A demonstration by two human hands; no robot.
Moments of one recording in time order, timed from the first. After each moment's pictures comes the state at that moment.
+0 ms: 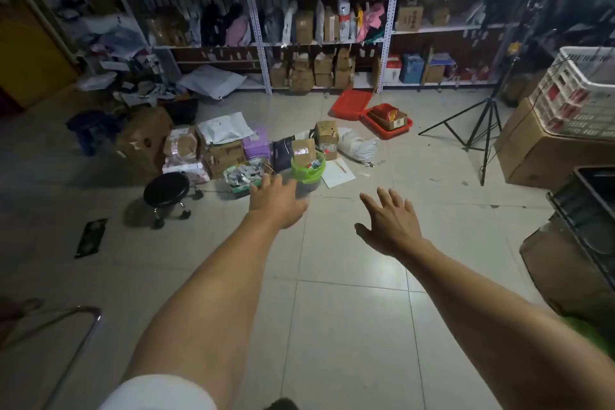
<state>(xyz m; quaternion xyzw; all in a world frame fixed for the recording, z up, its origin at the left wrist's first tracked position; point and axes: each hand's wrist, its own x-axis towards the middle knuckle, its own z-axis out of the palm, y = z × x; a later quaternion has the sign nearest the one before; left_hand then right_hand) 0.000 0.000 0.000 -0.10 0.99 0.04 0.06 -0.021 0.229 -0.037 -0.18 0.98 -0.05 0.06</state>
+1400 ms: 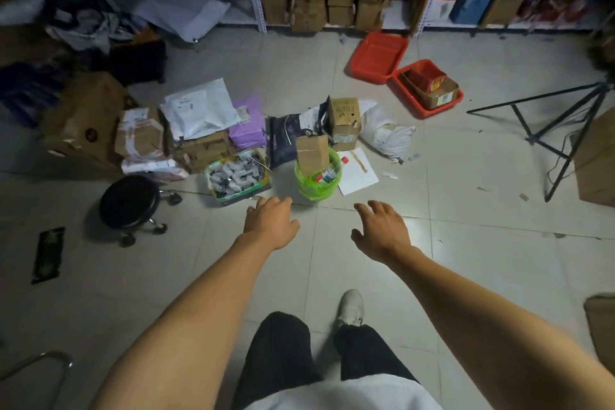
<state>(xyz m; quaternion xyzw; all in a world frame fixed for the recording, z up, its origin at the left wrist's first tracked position) -0.504 -0.202 -0.144 -0.13 0.96 0.08 0.24 -0.545 0.020 -0.164 -0.18 0.95 -0.07 0.23</state>
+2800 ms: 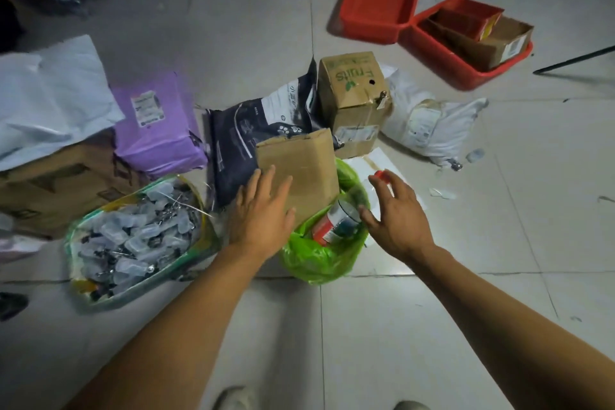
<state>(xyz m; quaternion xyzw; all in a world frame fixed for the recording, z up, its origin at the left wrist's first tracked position) -0.873 -0.345 -0.708 -0.02 0.99 0.08 0.06 -0.902 -0.103 -0.707 -0.09 0.98 -0.18 0.07</state>
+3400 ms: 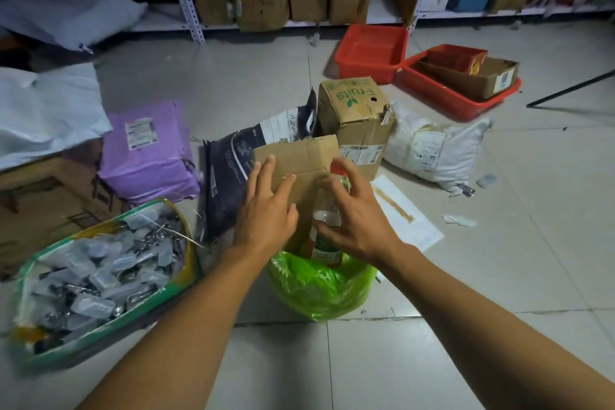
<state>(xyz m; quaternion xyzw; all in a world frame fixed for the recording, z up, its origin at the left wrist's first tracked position) -0.905 -0.349 -0.785 0.00 0.98 0.14 -0.11 -0.926 -0.163 -0.777 -0.29 0.92 -0.25 -0.08</state>
